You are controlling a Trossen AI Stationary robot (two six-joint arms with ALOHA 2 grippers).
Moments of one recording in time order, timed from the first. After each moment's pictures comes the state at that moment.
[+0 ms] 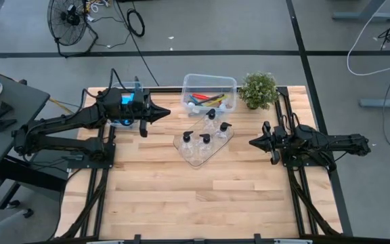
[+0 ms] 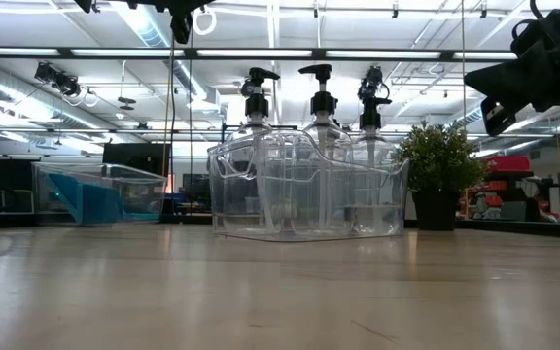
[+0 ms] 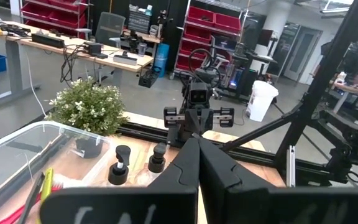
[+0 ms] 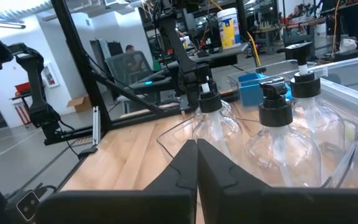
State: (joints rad) left arm 0.31 0.94 0.81 0.12 0.26 -0.21; right arm 0.01 0.00 0.02 0.02 -0.04 0.25
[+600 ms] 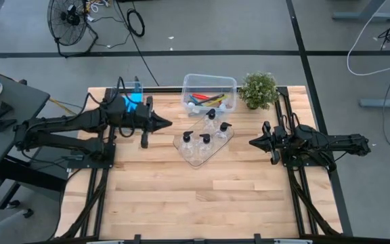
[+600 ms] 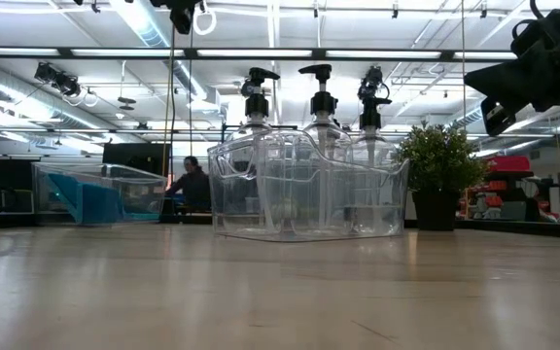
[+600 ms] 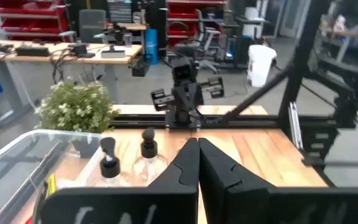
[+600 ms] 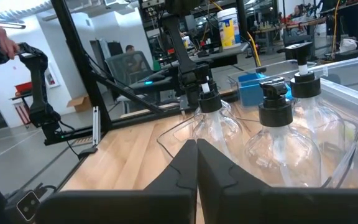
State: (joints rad) left arm 0.18 0.94 0.81 0.05 0.18 -0.01; right arm 0.01 0.00 0.02 0.02 -0.04 0.25
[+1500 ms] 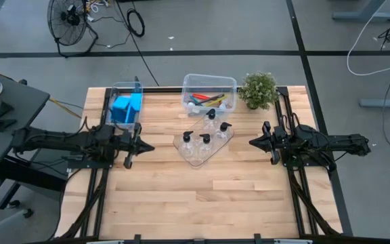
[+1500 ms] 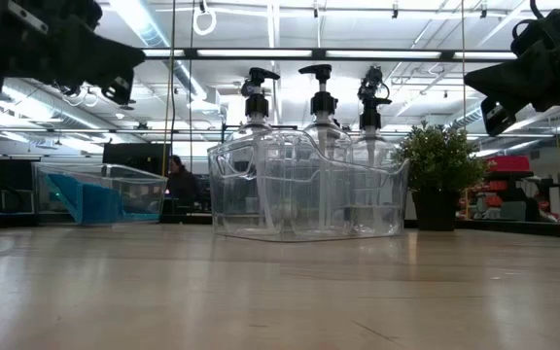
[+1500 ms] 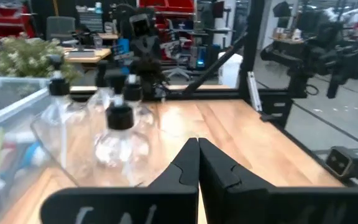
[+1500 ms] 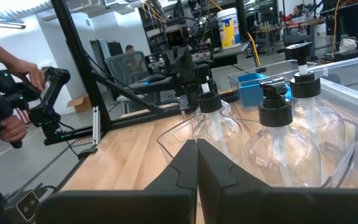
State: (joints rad) left arm 0.01 0.49 0.14 0.34 0.15 -0.03; right arm 0.01 0.00 0.02 0.02 -0.04 0.25
